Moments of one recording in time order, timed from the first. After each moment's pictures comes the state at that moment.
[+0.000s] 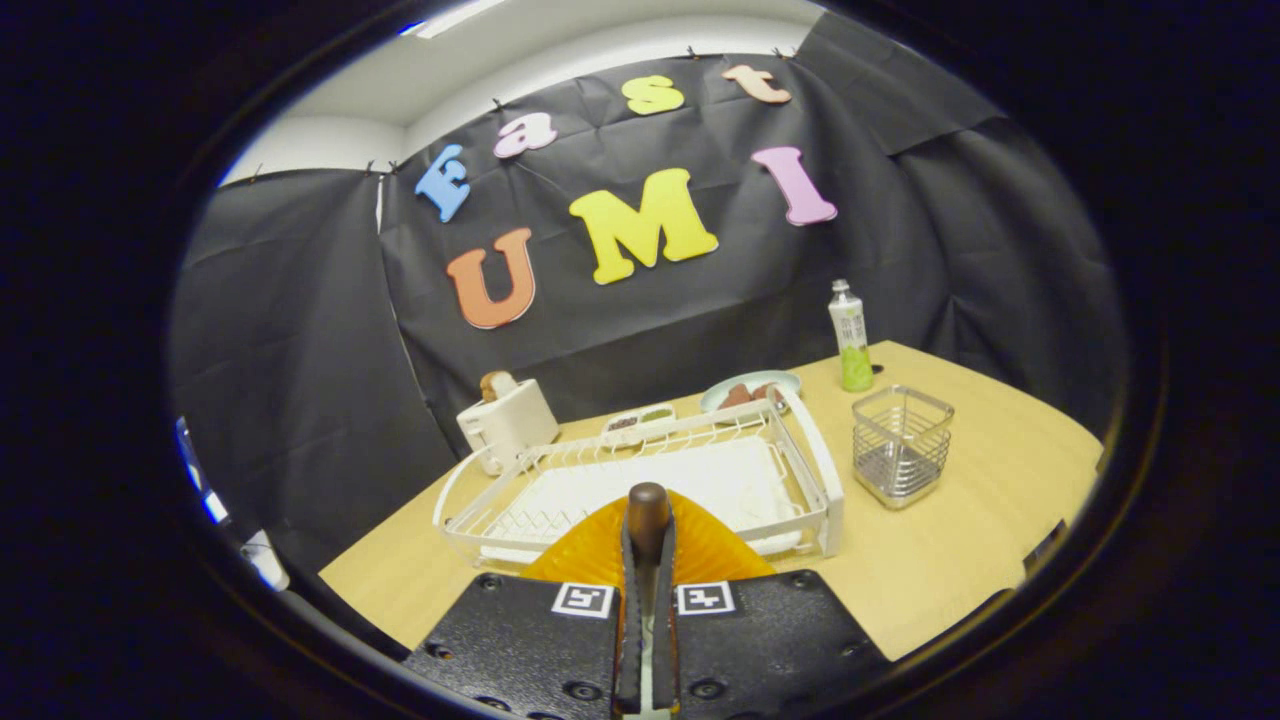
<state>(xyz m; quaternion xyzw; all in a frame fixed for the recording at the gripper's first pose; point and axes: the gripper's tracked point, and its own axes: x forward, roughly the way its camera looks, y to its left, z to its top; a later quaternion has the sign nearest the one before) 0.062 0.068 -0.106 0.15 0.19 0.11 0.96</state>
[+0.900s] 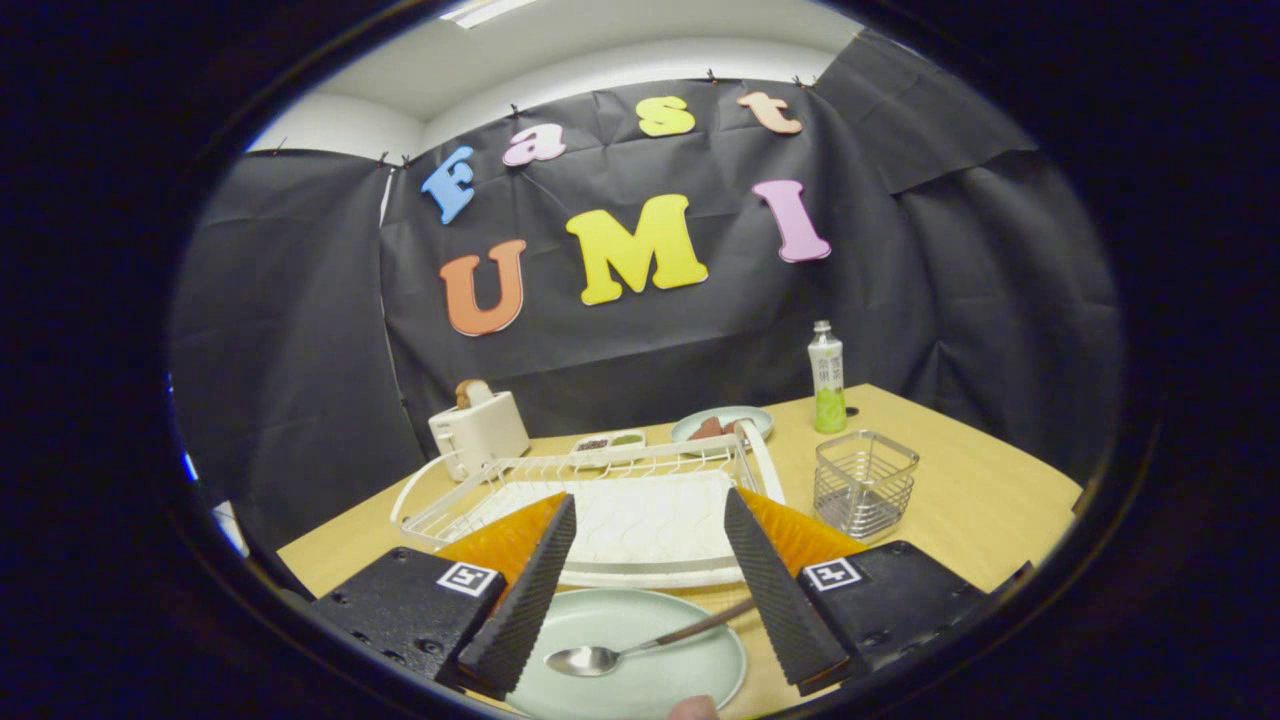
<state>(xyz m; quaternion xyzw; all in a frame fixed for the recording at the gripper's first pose) 0.072 0.028 -0.082 0.07 0.13 0.08 0.99</state>
